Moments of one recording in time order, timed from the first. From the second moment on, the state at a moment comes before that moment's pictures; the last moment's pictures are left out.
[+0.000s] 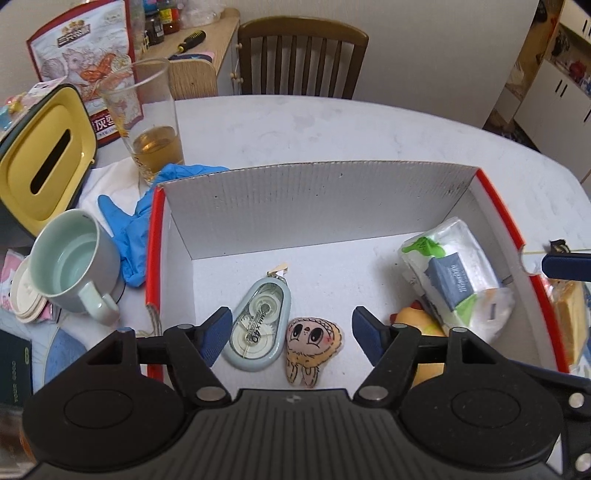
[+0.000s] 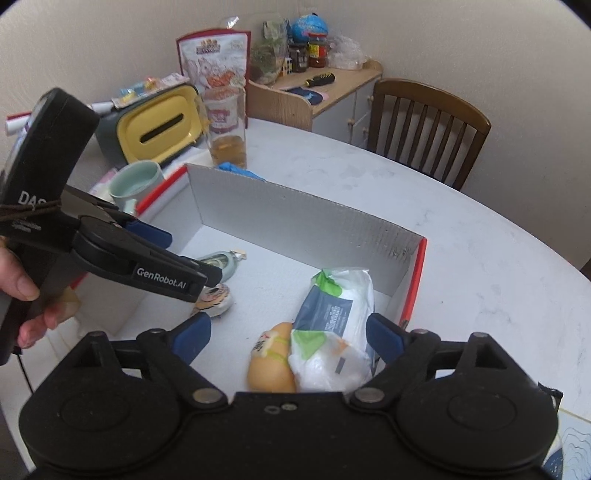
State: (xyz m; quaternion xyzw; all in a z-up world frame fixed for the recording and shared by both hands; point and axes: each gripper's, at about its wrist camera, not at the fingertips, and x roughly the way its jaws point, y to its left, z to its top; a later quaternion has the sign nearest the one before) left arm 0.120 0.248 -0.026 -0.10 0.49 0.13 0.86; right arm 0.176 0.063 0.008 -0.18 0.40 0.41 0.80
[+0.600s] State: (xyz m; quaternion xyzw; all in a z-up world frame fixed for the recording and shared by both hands) left arm 0.068 0.193 0.025 -0.13 0.40 0.15 0.89; right arm 0.152 -0.041 0.059 -0.15 0.35 0.44 0.81
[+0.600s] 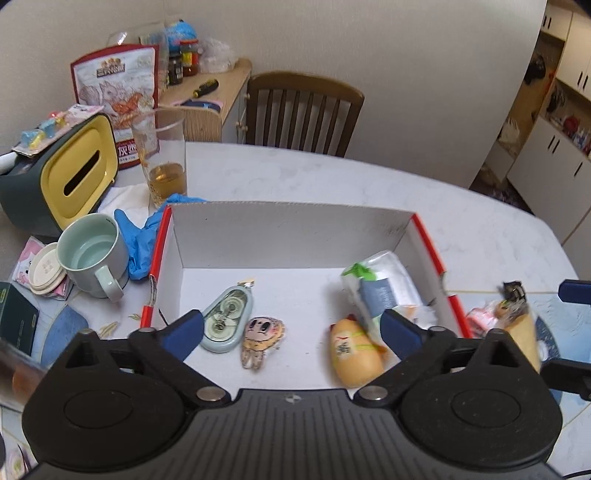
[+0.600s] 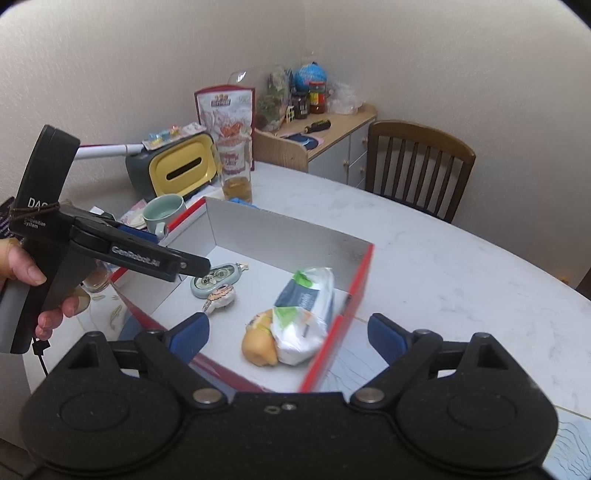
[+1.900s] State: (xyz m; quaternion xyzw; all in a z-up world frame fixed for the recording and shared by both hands) left arm 0.131 -0.076 -0.031 -0.08 0.40 0.05 0.91; right arm 0.219 -0.308 -0.012 -0.09 0.40 0.30 0.86
